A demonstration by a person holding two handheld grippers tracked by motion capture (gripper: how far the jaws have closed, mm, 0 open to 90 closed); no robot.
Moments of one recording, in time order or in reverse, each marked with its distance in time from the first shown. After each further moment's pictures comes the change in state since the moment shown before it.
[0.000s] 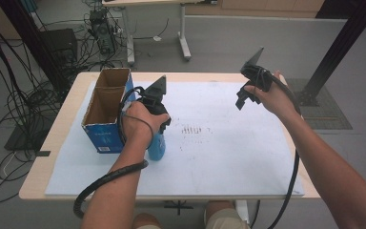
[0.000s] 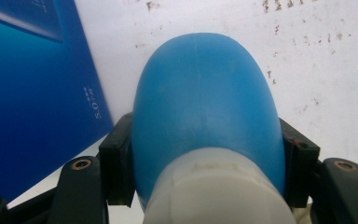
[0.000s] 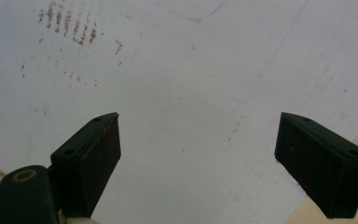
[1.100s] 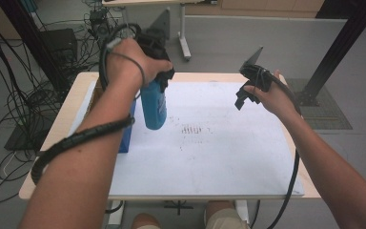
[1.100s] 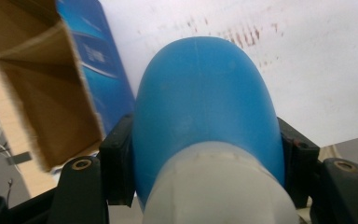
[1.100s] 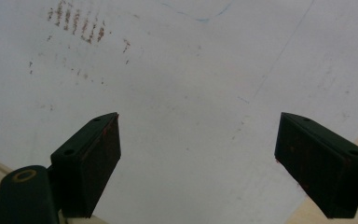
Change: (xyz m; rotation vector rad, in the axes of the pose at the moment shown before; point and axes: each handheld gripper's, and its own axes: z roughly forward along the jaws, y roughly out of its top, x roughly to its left) left arm 0.000 0.009 -0.182 -0.086 0.007 0.073; right arm 0.007 -0.003 -0.005 -0.007 -0.001 -0.019
